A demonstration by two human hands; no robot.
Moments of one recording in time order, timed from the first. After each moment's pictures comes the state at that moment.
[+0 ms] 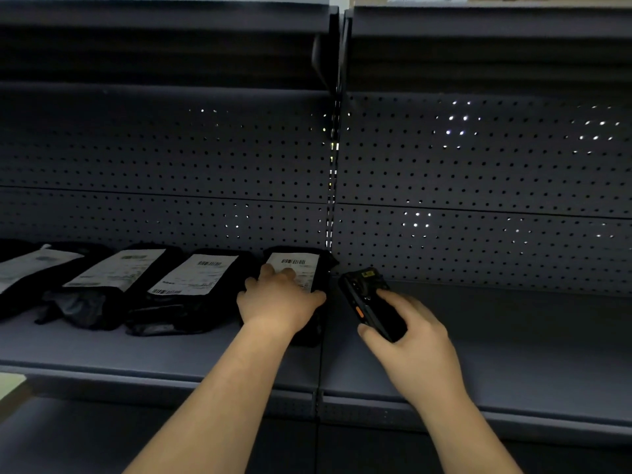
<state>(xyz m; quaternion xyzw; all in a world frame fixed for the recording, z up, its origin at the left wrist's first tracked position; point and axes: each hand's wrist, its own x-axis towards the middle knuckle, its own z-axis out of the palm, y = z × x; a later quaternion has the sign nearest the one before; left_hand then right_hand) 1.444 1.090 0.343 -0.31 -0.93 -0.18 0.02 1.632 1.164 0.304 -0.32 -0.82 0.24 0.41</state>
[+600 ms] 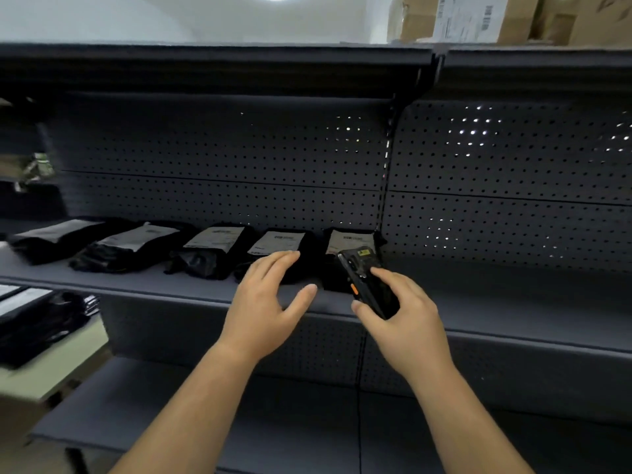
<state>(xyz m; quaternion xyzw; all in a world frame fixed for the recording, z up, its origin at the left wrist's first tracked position) 1.436 0.888 0.310 -0.51 -0.73 -0.42 0.20 1.613 1.021 0.309 -0.26 -0.83 0.27 0.42</state>
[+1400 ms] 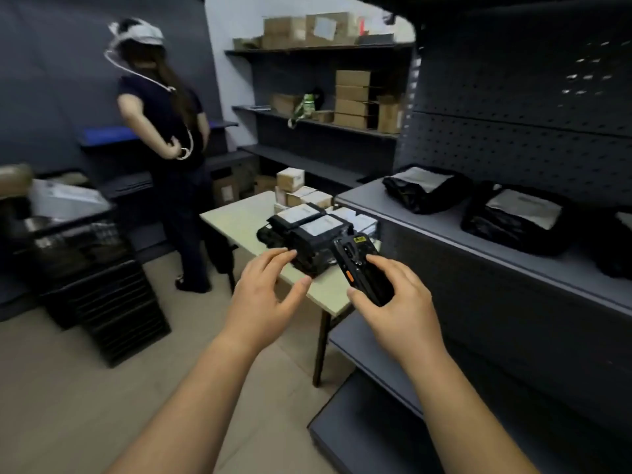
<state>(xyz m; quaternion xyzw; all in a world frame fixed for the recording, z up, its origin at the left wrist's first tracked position) 1.122 0.370 0.225 -0.22 -0.87 -0.37 0.25 1.190 0.577 0.245 -0.02 -0.88 0.40 0.26</state>
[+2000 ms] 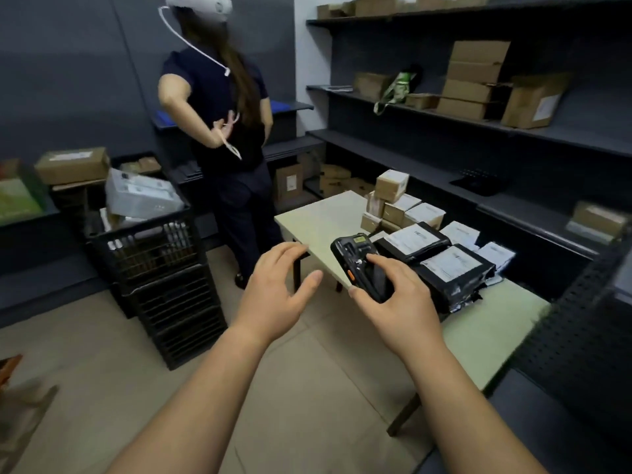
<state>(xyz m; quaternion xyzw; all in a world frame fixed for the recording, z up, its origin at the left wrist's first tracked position) 0.831 0.136 0.198 -0.14 -0.90 -0.34 0.24 0.857 0.344 0.207 0.05 -0.88 0.42 0.19</state>
